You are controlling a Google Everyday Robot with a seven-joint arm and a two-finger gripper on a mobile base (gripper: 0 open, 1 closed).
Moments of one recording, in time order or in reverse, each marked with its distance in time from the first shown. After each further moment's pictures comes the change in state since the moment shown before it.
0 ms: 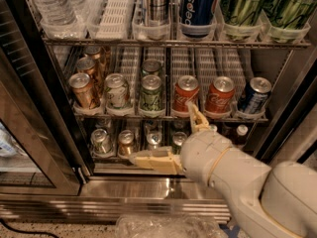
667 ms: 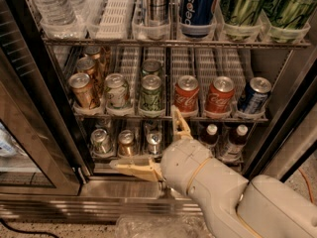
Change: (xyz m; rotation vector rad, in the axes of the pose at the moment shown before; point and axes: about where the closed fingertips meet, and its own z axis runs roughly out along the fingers) arm -0.004 0.031 0.018 0.003 -0.084 -0.023
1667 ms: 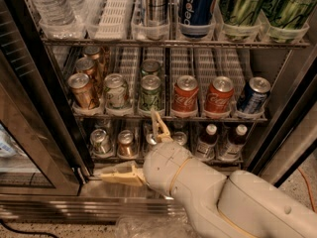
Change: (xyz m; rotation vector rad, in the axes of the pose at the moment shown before) arm 0.004 0.034 0.025 -0.099 -0.020 -0.057
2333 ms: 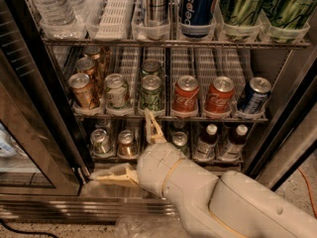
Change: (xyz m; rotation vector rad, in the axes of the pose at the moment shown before) arm 0.005 0.006 0.010 0.007 0.026 -0.078
